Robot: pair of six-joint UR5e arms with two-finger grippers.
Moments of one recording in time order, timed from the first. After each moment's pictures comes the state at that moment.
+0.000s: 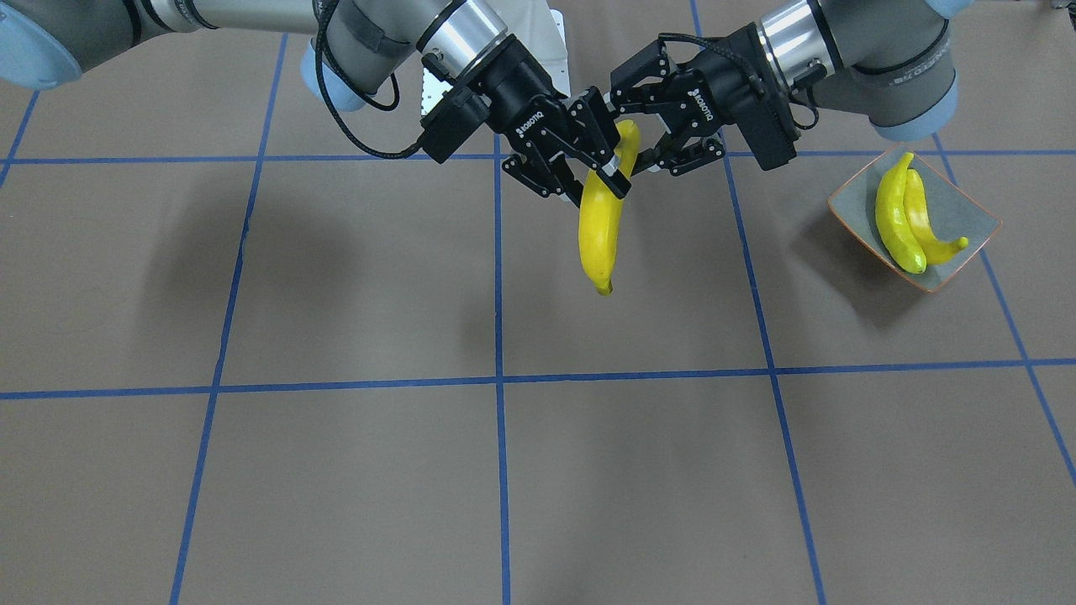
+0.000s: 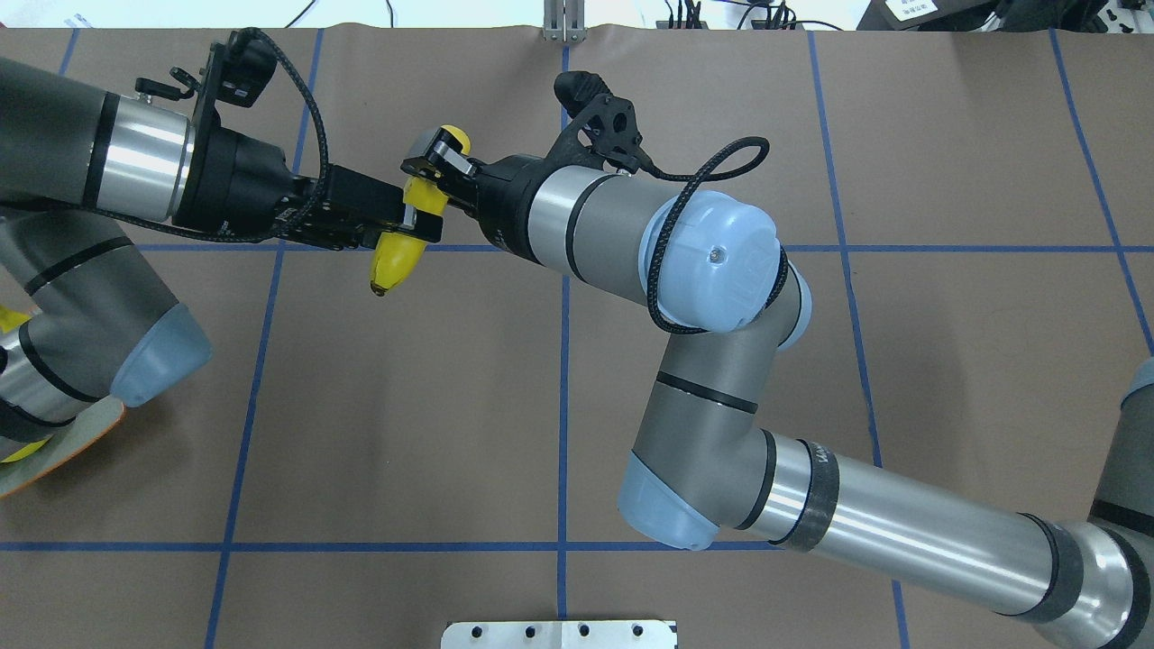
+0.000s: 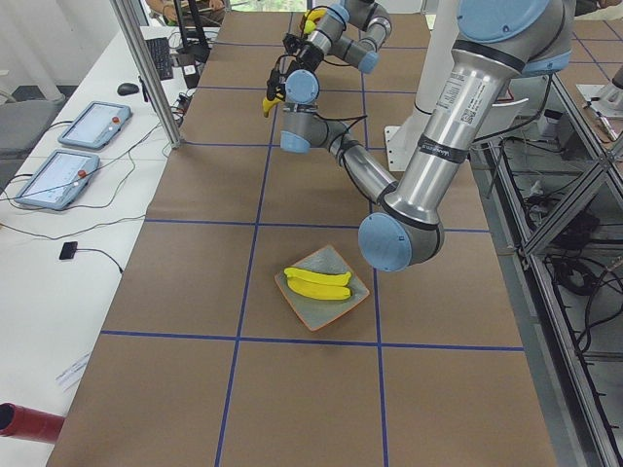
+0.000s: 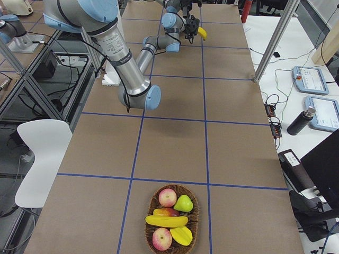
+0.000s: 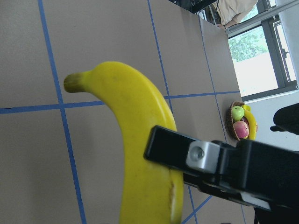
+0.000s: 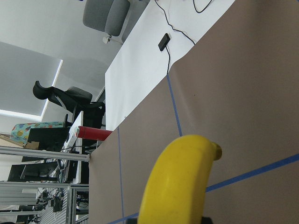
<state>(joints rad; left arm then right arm) -0.84 -2.01 -1.80 -2.65 -2.33 -1.46 0.49 -0.79 1.67 -0.77 1.48 1.78</state>
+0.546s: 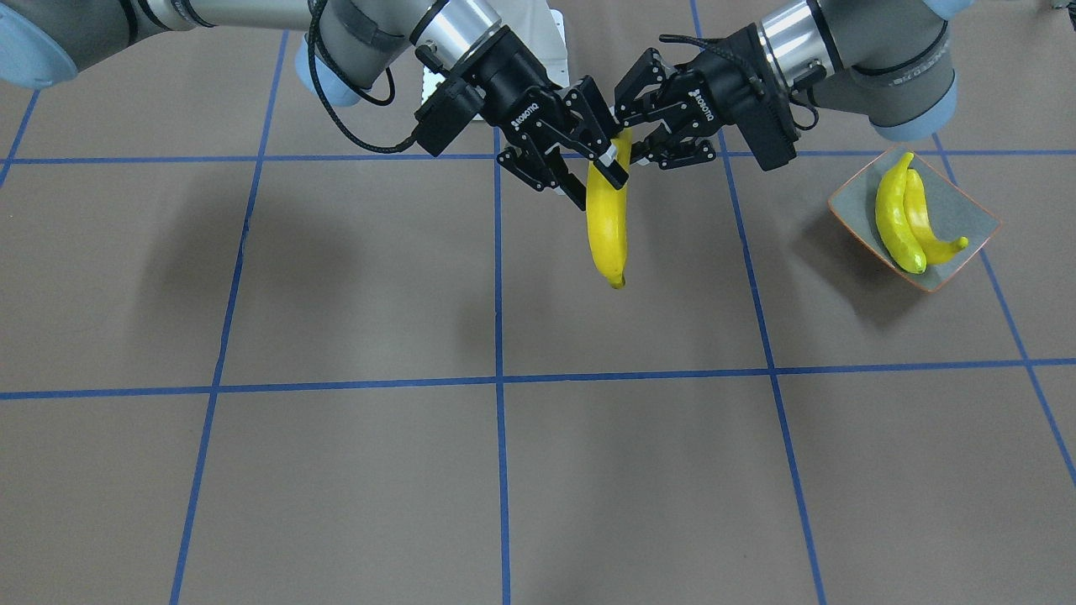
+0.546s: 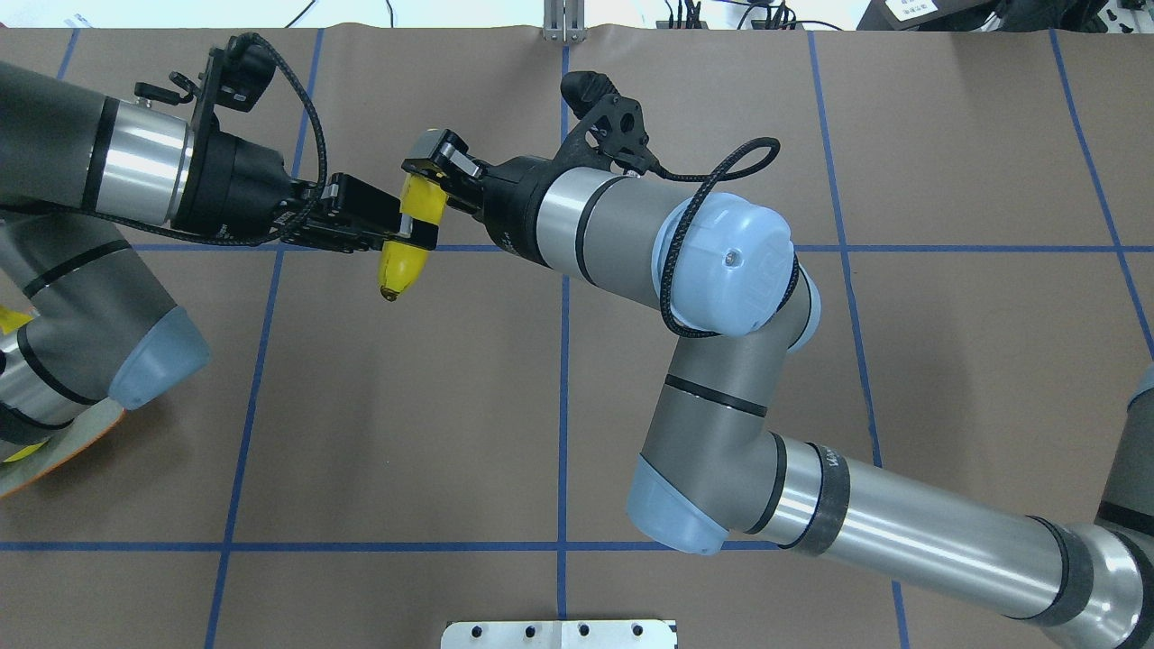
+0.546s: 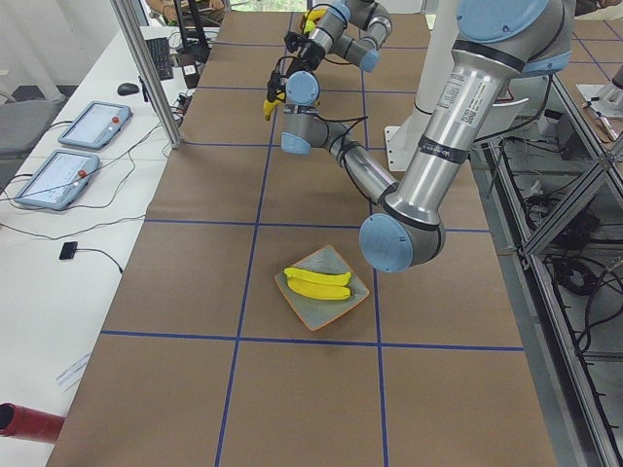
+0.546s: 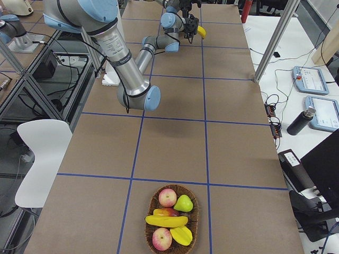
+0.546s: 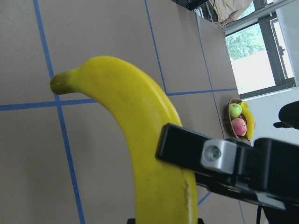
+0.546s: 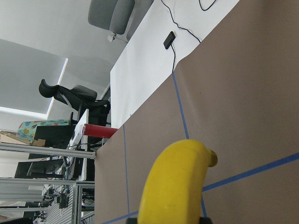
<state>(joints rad) -0.84 -2.00 -1.80 -2.64 -2.33 -1.46 0.49 -0.81 1.70 -0.77 1.49 1.76</state>
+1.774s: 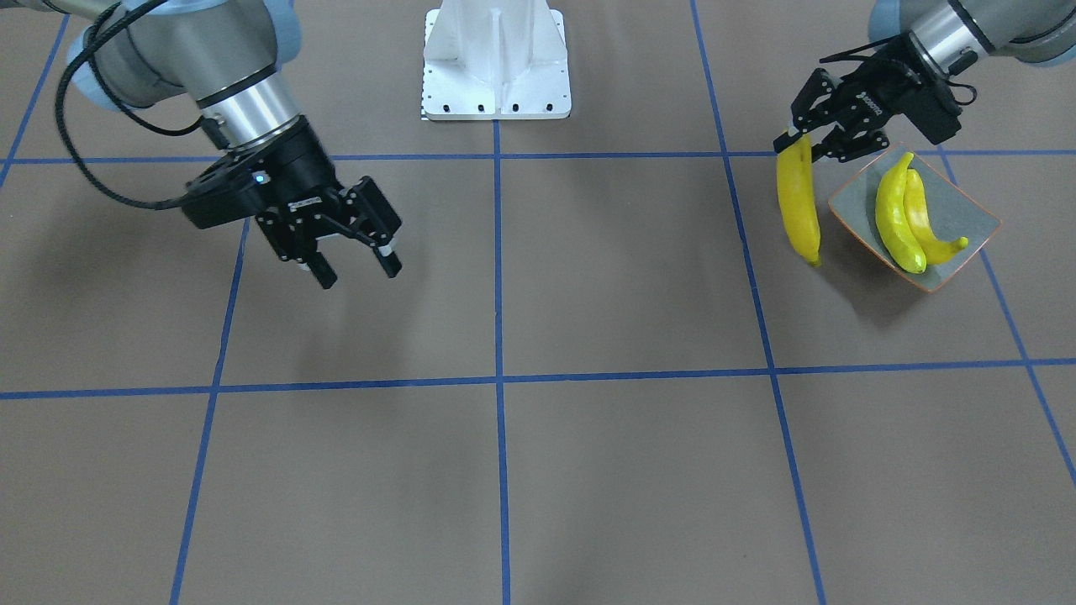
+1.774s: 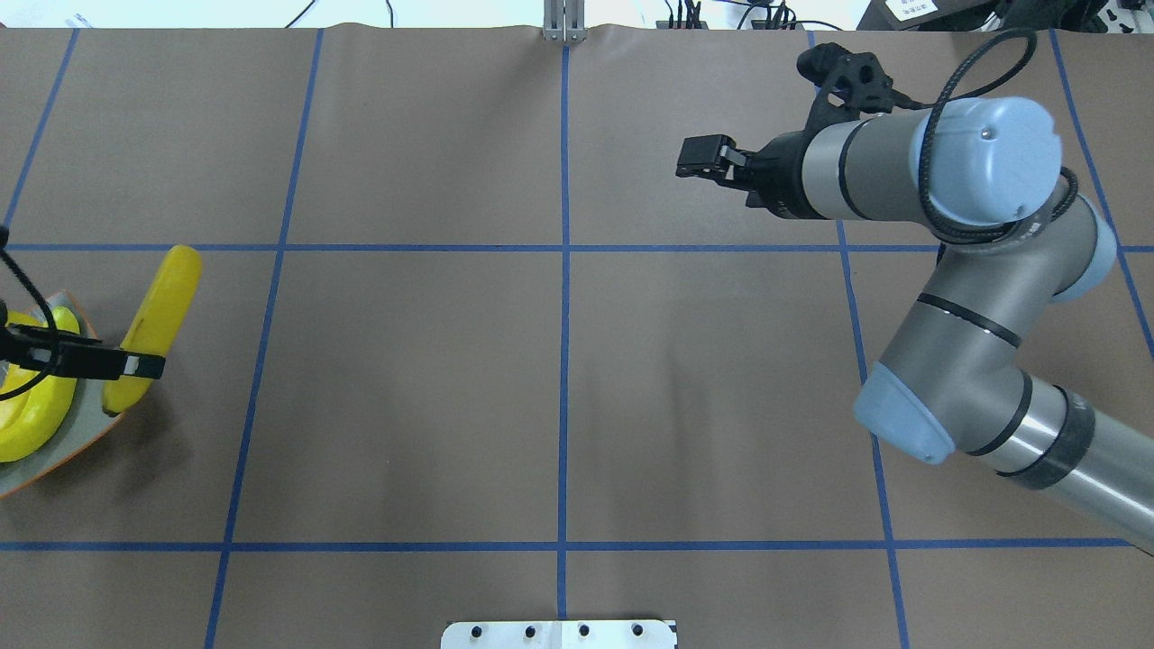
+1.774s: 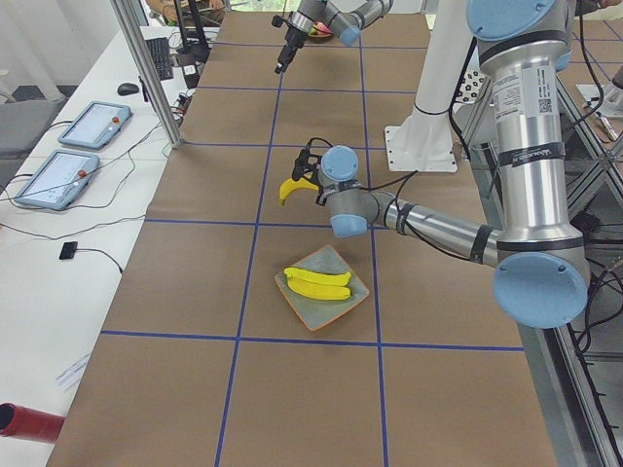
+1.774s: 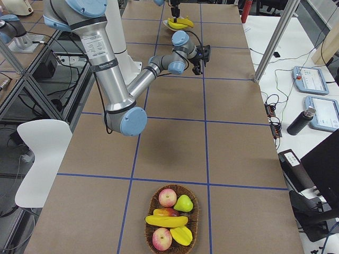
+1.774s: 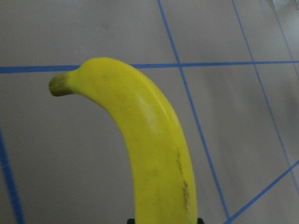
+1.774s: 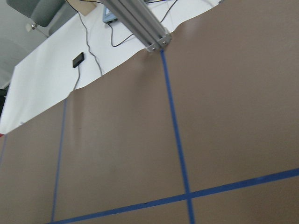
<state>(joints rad) -0.92 -1.34 -1.96 -2.64 -2.33 -0.93 0.77 -1.19 1.87 -1.07 1.78 1.40</state>
